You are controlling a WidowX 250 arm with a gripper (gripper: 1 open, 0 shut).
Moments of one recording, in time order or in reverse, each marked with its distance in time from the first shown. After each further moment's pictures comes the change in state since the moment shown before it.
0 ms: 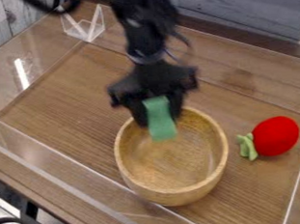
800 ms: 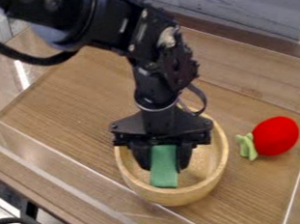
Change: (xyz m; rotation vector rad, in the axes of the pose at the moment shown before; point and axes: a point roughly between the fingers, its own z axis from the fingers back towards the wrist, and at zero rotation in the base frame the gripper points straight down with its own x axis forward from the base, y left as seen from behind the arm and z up) arm -0.042 0.009 -0.005 0.030 0.030 -0.183
